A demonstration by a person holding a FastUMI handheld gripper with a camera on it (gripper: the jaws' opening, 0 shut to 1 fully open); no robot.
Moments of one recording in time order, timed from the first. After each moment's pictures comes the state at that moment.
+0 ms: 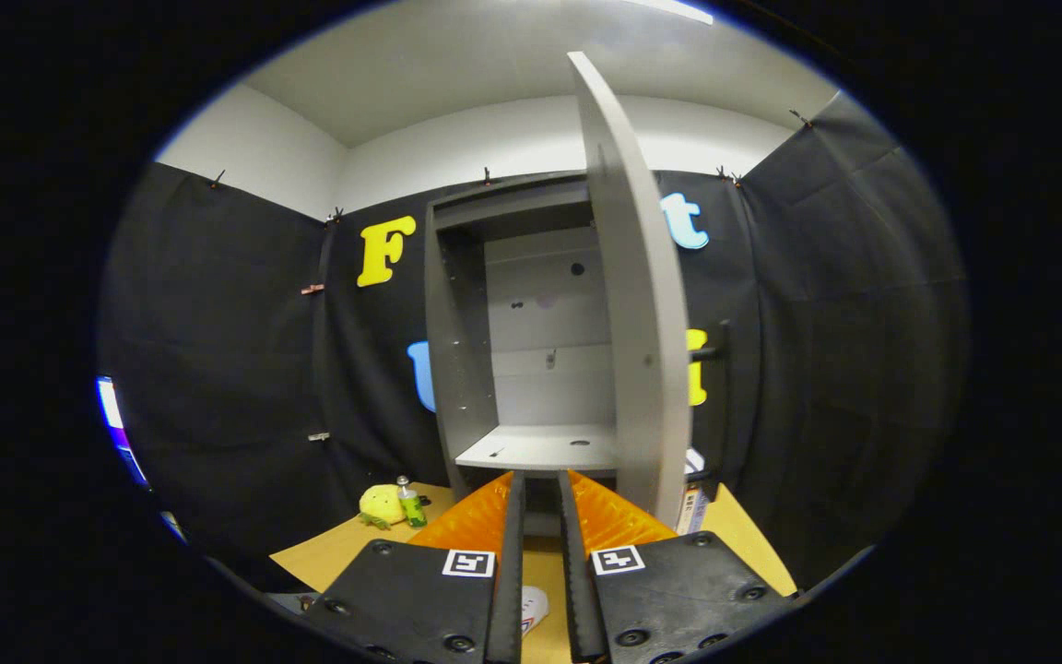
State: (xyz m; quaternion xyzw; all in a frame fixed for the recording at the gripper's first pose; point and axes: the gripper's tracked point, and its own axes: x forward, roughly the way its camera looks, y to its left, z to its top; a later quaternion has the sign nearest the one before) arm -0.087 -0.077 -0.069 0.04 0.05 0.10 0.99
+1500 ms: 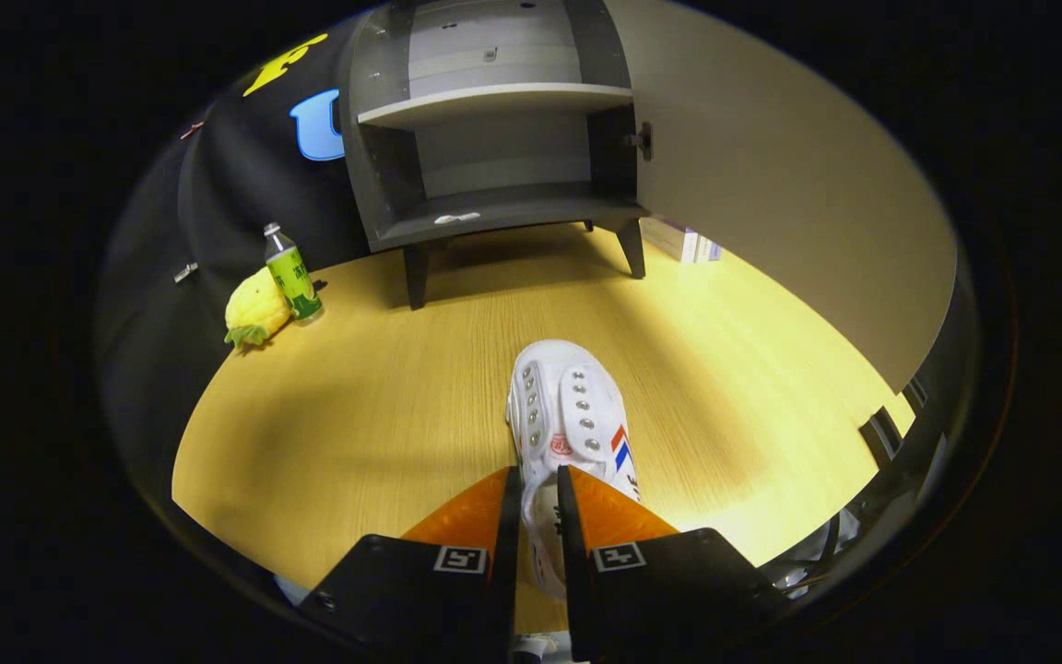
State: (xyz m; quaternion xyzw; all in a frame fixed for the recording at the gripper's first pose) arm -0.092 -0.015 -0.504 0.04 0.39 -0.09 0.92
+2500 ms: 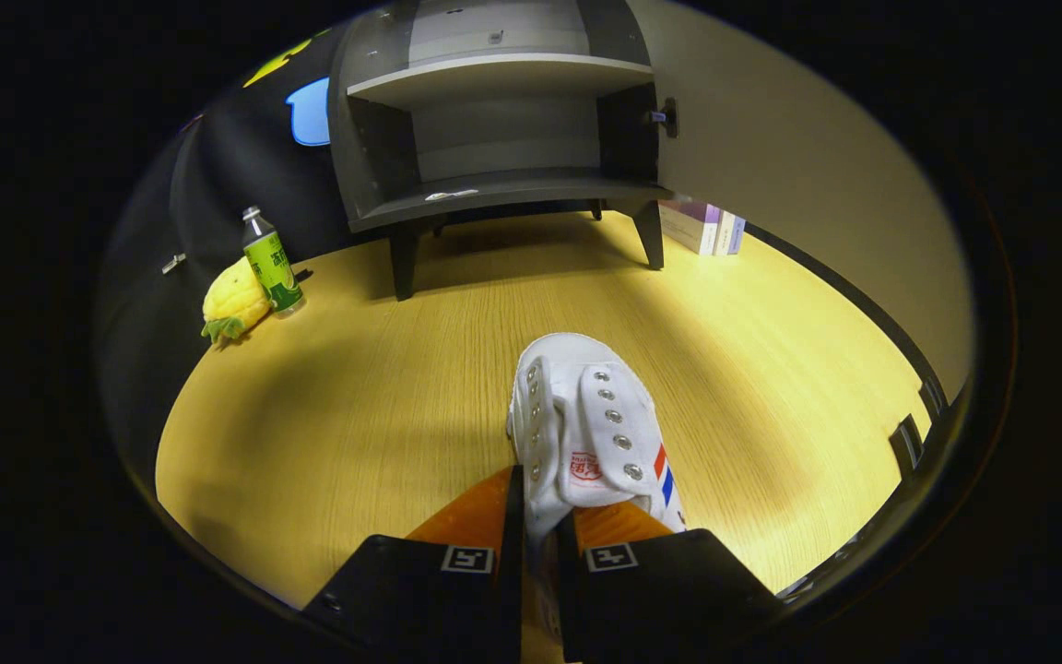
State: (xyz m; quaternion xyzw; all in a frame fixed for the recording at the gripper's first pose) arm -0.056 -0.016 -0.536 0.03 0.38 -0.09 0.92
